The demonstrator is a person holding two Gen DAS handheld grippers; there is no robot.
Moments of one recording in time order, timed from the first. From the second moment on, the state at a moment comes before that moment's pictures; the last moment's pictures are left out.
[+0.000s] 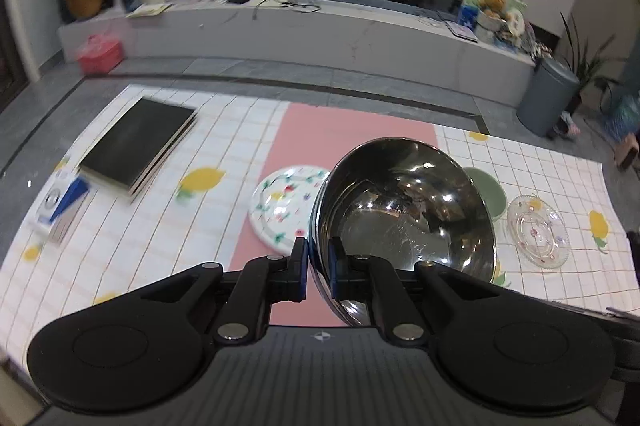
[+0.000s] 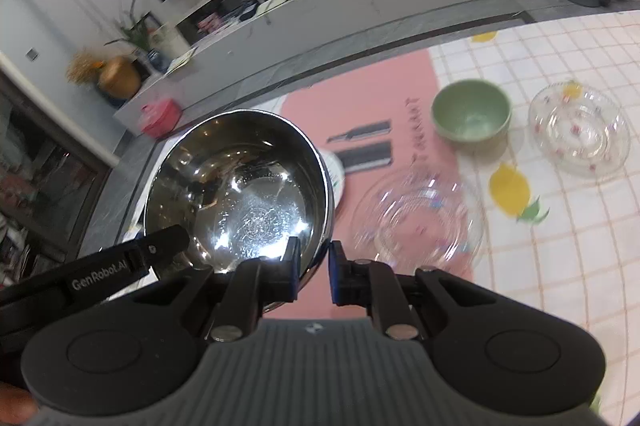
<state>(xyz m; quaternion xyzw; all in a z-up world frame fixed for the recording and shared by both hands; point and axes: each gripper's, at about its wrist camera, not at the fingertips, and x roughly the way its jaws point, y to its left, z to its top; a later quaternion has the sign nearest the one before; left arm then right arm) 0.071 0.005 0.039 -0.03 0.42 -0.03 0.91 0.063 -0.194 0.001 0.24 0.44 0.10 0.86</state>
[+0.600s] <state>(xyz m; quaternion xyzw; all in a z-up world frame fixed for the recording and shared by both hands) -0.008 0.069 0.001 -0.10 0.47 -0.01 0.88 -0.006 -0.147 -0.018 0.19 0.49 0.14 0.84</state>
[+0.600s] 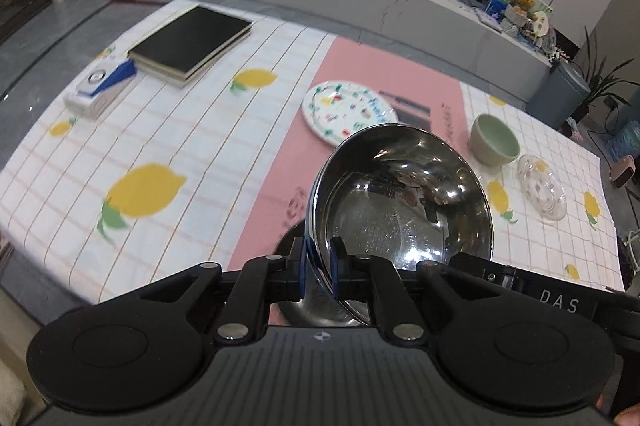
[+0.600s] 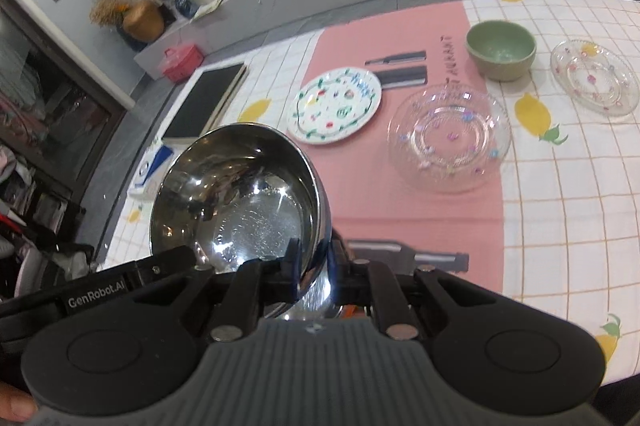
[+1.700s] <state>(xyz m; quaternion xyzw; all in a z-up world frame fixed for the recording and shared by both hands) -0.012 0.081 -0.047 -0.12 0.53 0.00 0.84 -0.001 -0.125 -0.063 0.15 0.53 0.12 0.83</state>
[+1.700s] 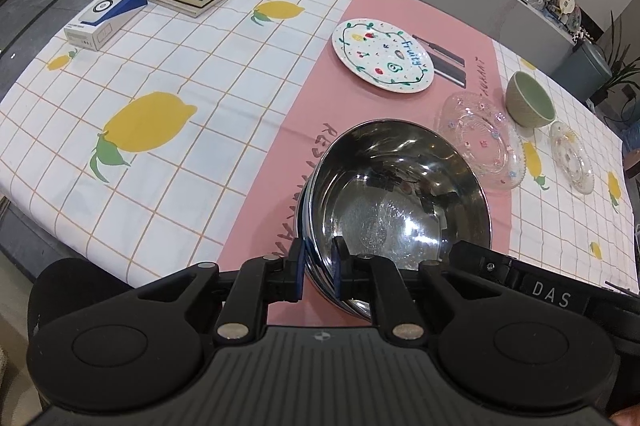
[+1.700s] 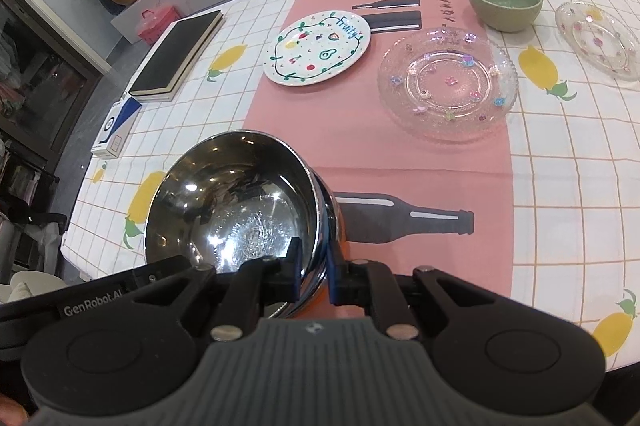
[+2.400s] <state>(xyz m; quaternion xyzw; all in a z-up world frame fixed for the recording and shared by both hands) -0.016 0.076 -0.014 -0.10 0.46 0.00 0.88 -0.006 -0.140 -0.045 0.15 0.50 0.11 0.85</state>
